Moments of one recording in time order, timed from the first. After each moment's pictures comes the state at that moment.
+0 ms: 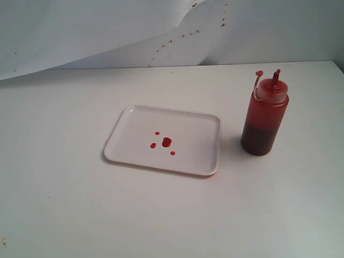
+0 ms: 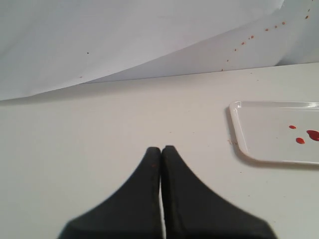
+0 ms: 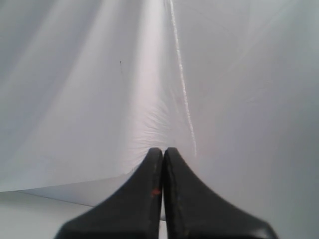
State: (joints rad) left arm -0.05 0.00 0.00 -0.06 0.29 0.09; right arm -0.09 0.44 -0.56 1.47 0.37 -1.46
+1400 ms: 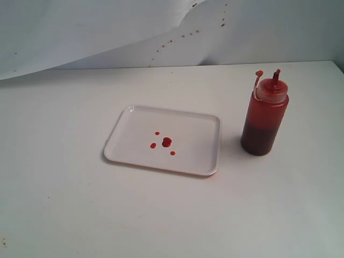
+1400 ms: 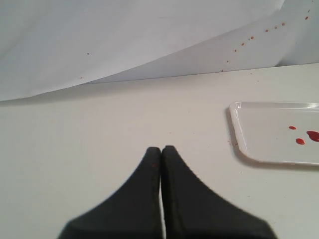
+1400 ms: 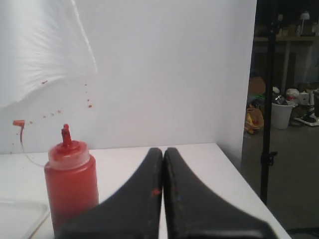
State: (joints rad) left arm -0.05 0.00 0.00 -0.06 0.29 0.09; right arm -0.09 0.09 -0.07 -0.10 0.02 0.09
